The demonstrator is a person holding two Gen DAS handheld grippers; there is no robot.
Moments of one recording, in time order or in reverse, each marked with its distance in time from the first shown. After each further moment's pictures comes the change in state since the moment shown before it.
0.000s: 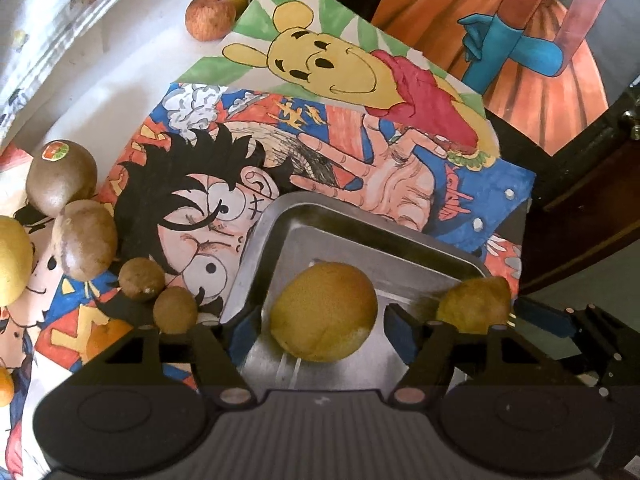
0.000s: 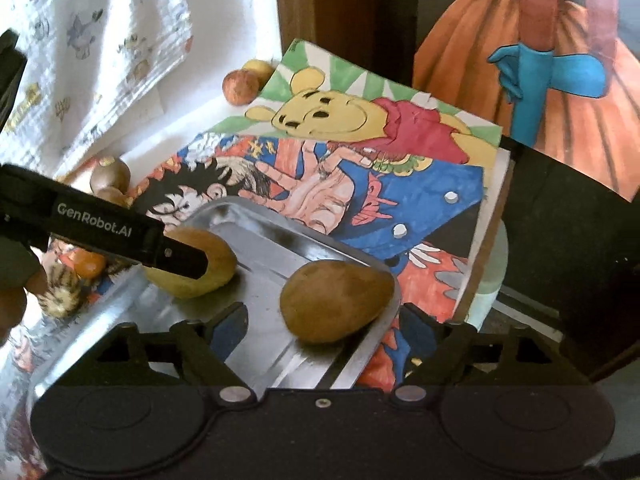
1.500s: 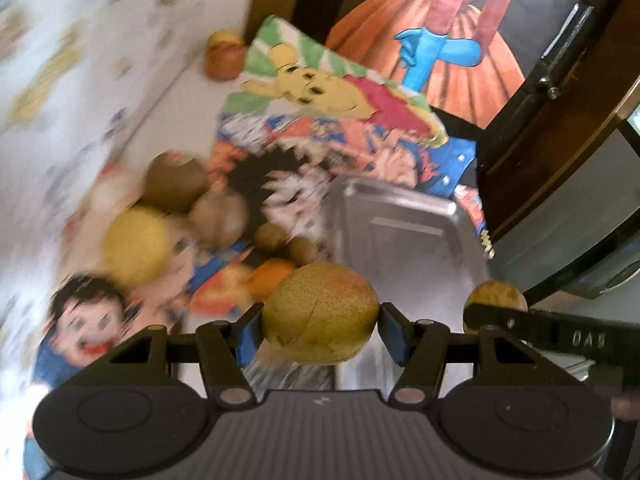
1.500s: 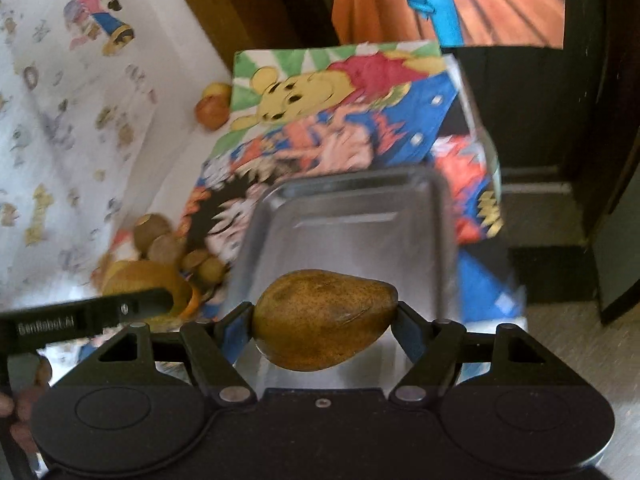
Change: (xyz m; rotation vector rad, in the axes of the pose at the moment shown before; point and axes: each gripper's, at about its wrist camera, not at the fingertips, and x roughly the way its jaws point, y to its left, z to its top) left arm -0.103 0.100 -0.040 0.221 -0.058 -0.149; right arm -0.040 0.051 -0.014 0.436 0.055 -0.021
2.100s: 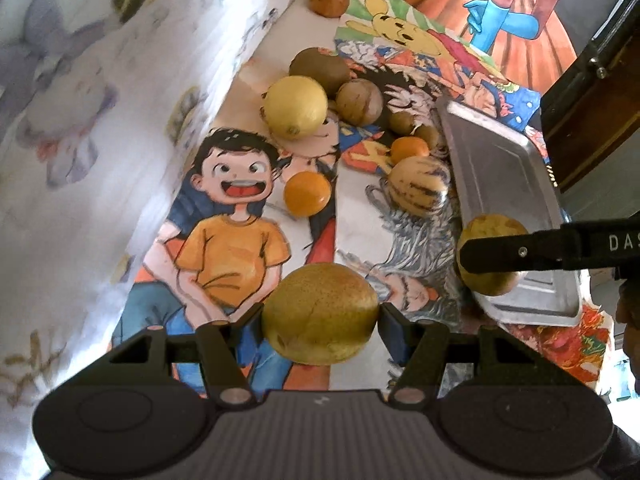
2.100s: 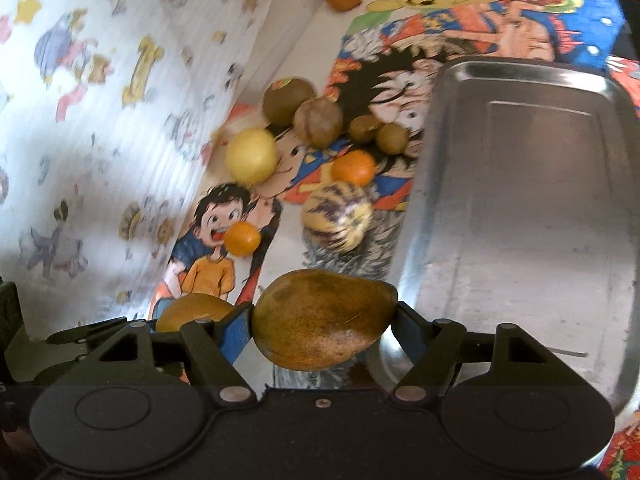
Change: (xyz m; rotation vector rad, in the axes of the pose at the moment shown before) left arm -0.058 0.090 -0.098 -0.080 0.105 0.122; right arm 0.017 0.121 -0.064 -0.030 0.258 0.219
